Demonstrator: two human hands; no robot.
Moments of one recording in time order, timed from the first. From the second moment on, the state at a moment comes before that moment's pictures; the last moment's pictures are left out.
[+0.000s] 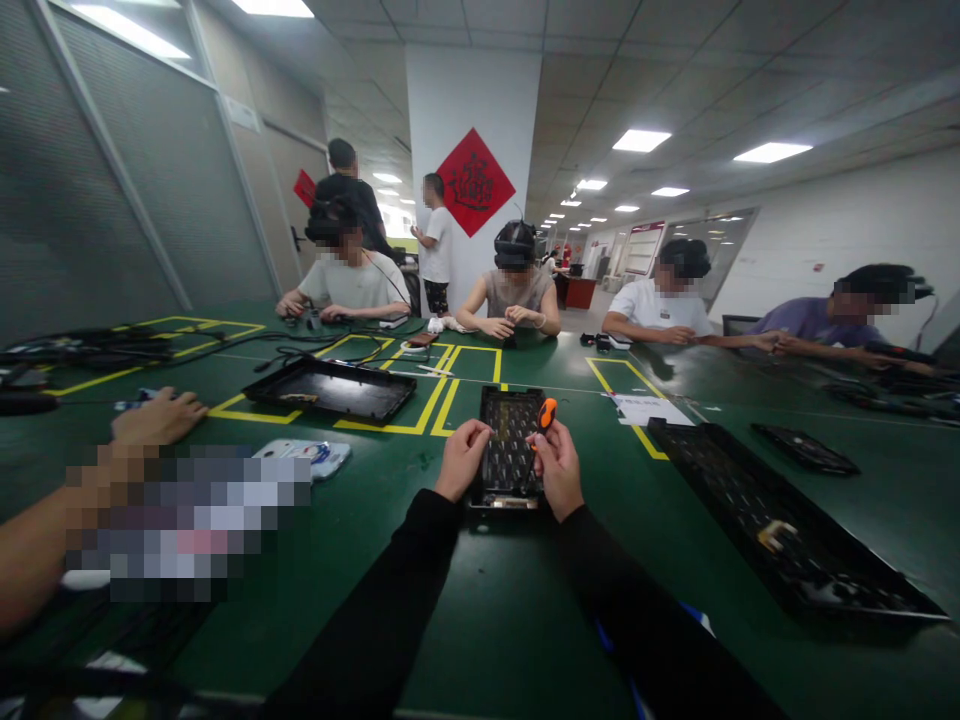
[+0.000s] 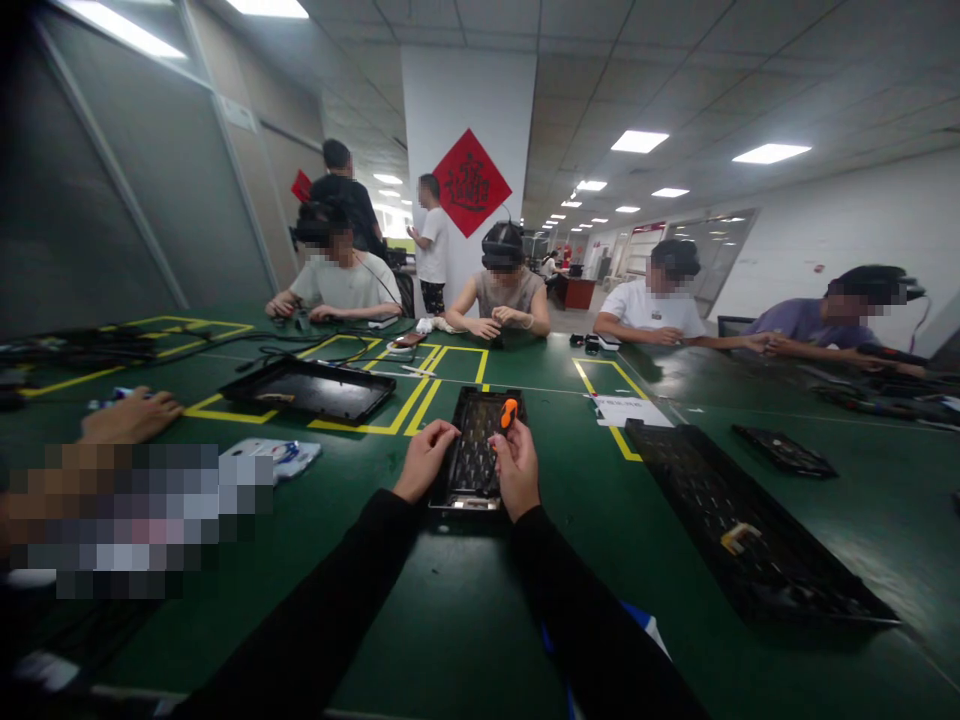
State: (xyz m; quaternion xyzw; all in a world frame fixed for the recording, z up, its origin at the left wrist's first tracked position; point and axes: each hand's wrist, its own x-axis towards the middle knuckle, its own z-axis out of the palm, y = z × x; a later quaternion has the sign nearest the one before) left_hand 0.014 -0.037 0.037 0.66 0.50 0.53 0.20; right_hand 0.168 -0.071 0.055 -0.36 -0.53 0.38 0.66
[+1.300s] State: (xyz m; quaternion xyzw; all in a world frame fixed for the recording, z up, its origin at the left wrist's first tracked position) left_hand 0.027 -0.050 0.037 0.79 0.46 0.35 0.19; right_hand 0.177 -0.059 0.042 -0.51 -0.50 0.25 0.66
